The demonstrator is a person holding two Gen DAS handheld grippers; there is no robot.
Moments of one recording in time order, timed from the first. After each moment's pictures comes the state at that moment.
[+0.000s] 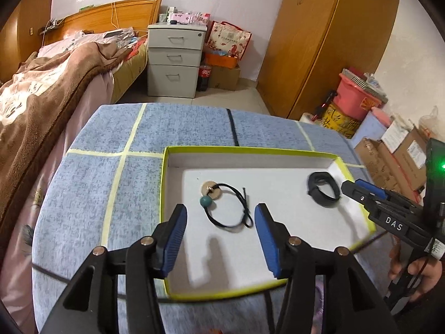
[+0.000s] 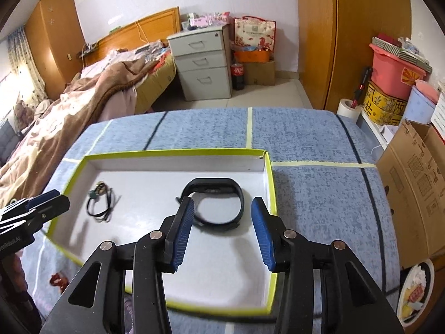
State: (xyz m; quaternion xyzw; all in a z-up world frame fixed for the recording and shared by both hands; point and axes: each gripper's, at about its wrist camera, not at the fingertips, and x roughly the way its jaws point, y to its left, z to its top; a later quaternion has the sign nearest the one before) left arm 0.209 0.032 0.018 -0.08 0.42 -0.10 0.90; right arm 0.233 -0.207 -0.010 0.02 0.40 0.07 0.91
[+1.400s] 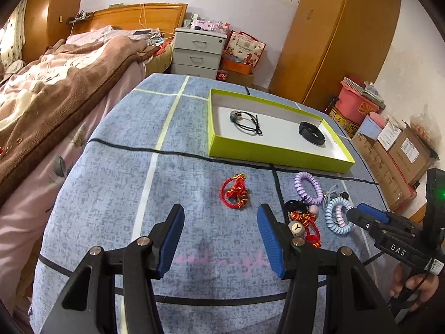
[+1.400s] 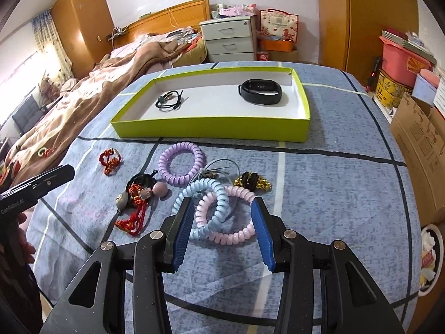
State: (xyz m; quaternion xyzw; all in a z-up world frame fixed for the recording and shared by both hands) left arm 0.057 0.070 -0.004 -0.10 0.40 -0.06 0.91; right arm 0.088 -0.184 -0.042 0.01 0.42 0.13 0.90
